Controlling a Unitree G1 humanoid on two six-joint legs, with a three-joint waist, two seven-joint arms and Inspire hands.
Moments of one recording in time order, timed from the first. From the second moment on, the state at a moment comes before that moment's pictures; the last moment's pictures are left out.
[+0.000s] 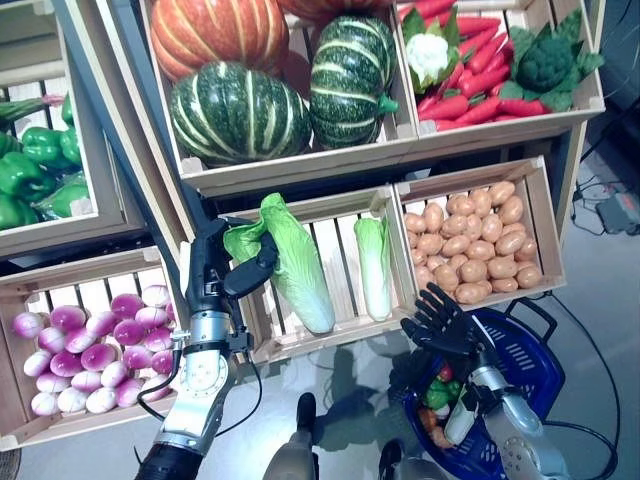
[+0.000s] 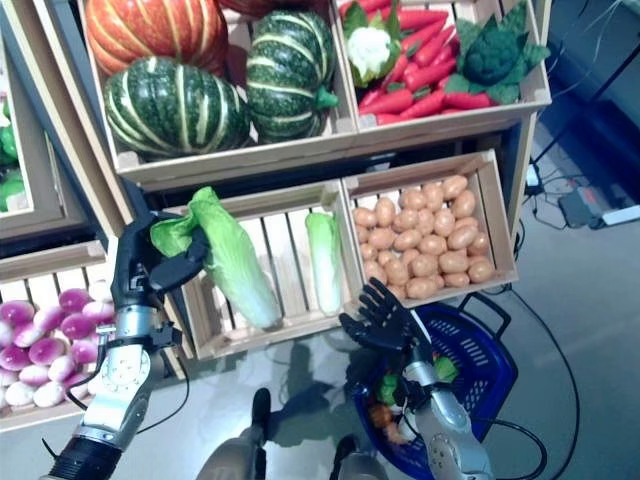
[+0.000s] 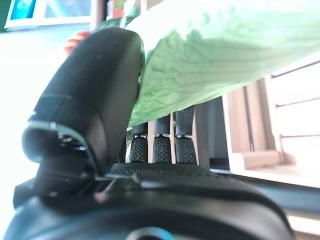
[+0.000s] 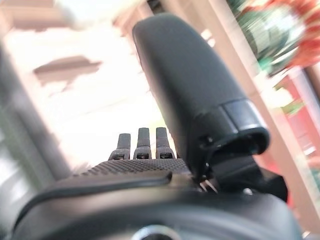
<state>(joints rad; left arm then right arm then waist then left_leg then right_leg) -0.05 0.42 -0.13 0.07 -0.42 -0.43 0.29 0.12 -0.35 0.12 0.08 0.73 -0.09 0.22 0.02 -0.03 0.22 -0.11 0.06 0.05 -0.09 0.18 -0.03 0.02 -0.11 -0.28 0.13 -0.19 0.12</state>
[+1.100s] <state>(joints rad) -0.05 0.42 -0.17 0.02 -0.80 -0.19 0.06 -0.19 -0.62 0.34 -0.01 0.87 0.42 0.47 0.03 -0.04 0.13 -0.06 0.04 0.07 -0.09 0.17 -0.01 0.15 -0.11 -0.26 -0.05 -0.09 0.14</state>
